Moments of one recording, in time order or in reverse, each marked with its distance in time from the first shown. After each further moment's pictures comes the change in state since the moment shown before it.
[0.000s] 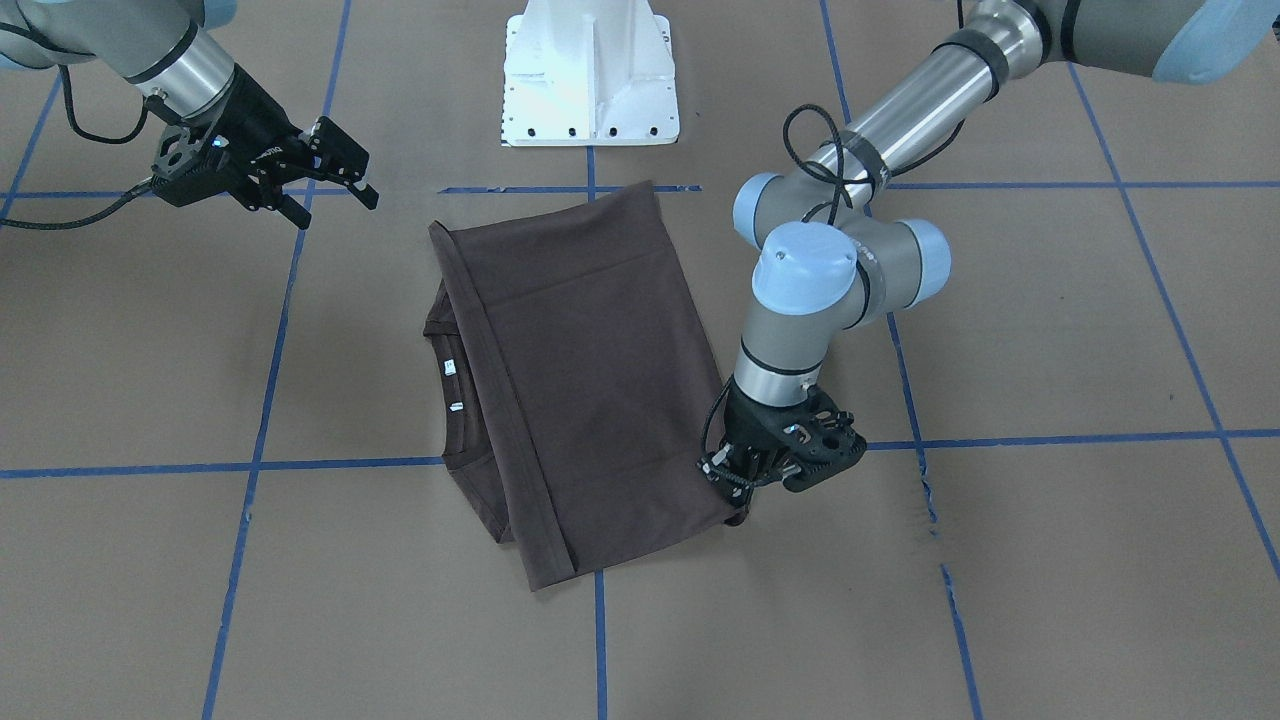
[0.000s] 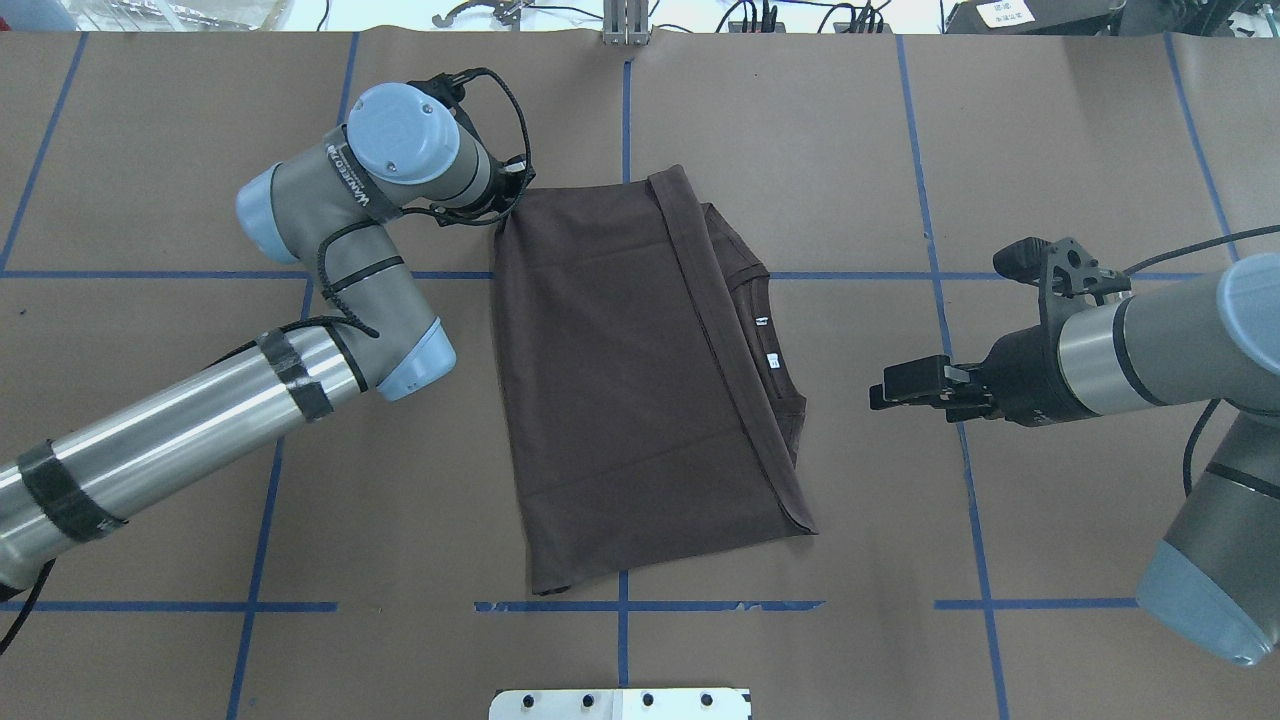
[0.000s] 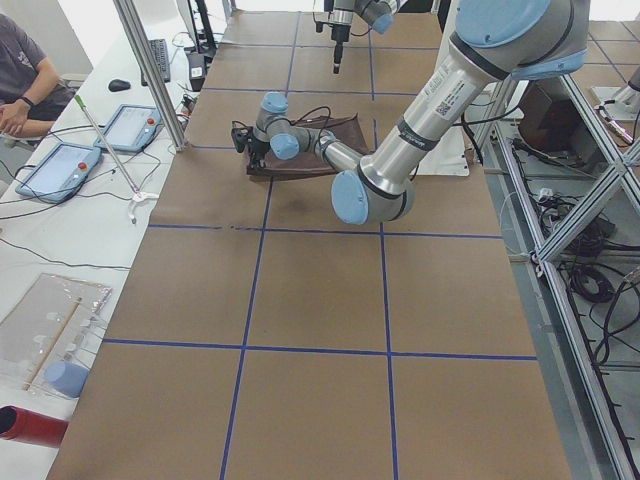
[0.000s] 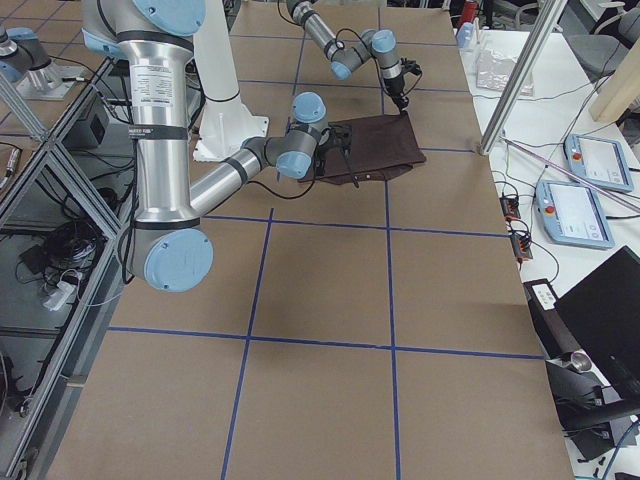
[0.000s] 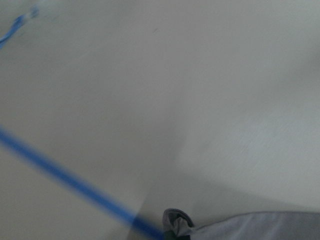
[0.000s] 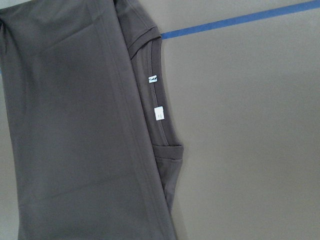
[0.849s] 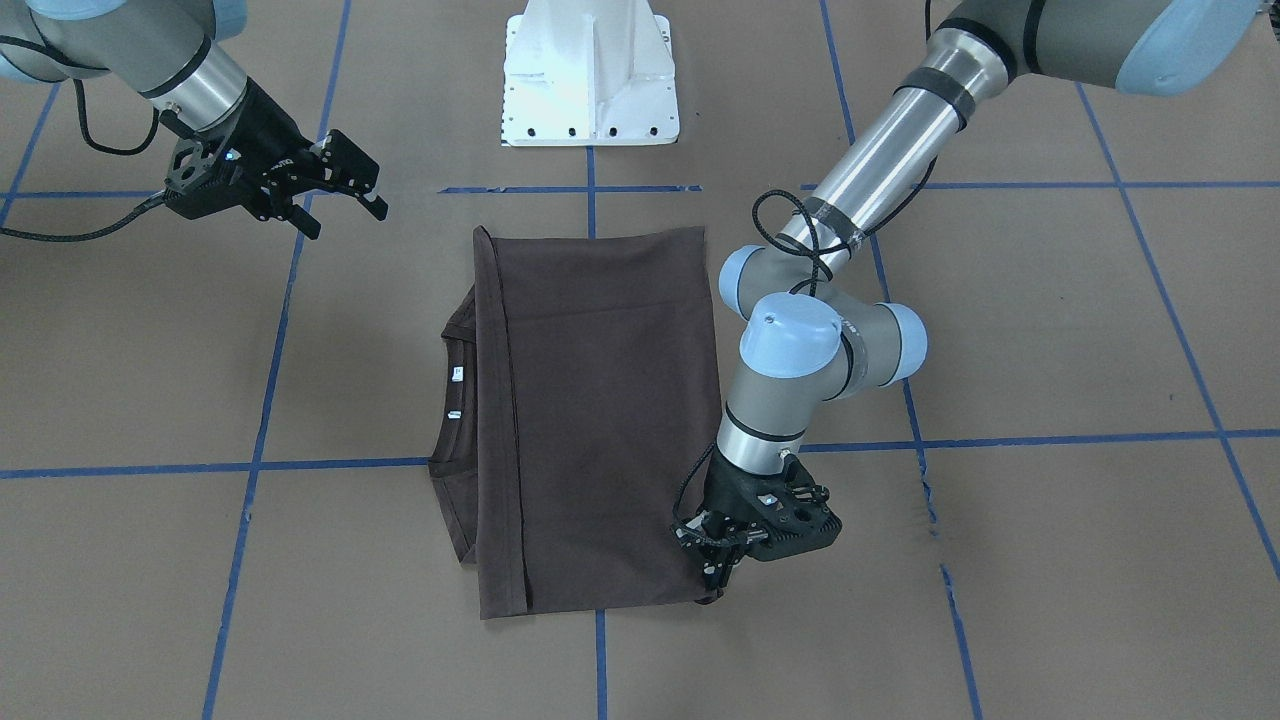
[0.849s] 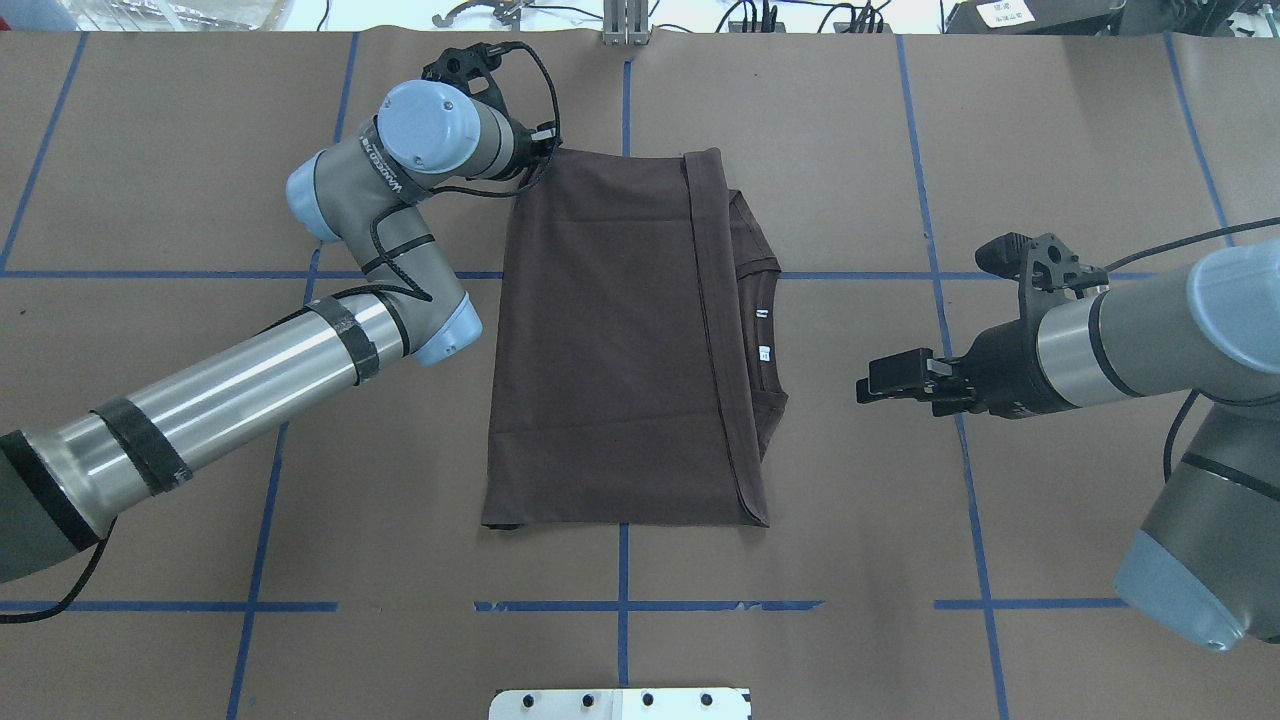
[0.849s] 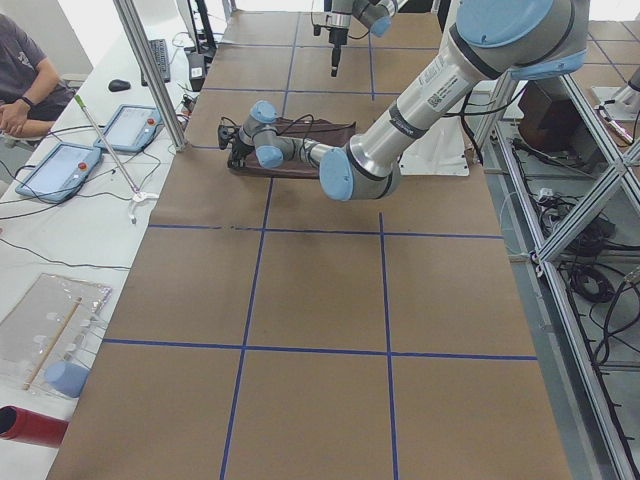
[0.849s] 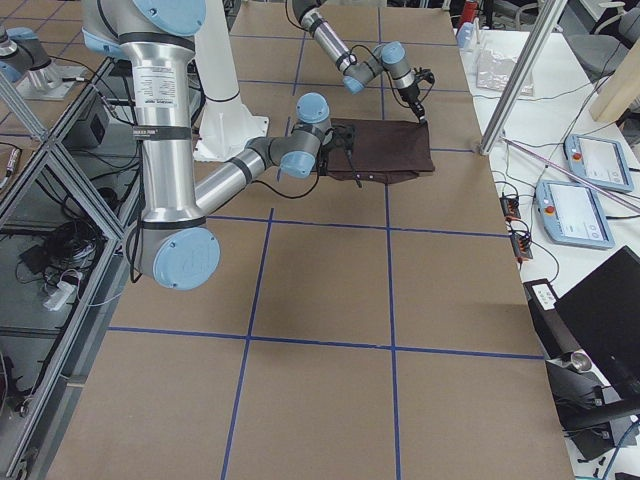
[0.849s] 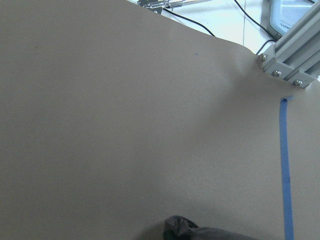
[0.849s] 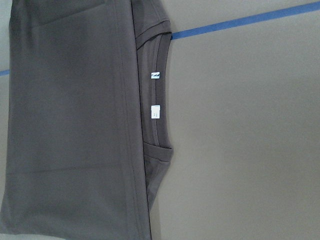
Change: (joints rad) left arm -0.011 -0.111 0.268 -0.273 0.078 0.126; right arm -0.001 0.035 -0.035 -0.003 0.000 0.004
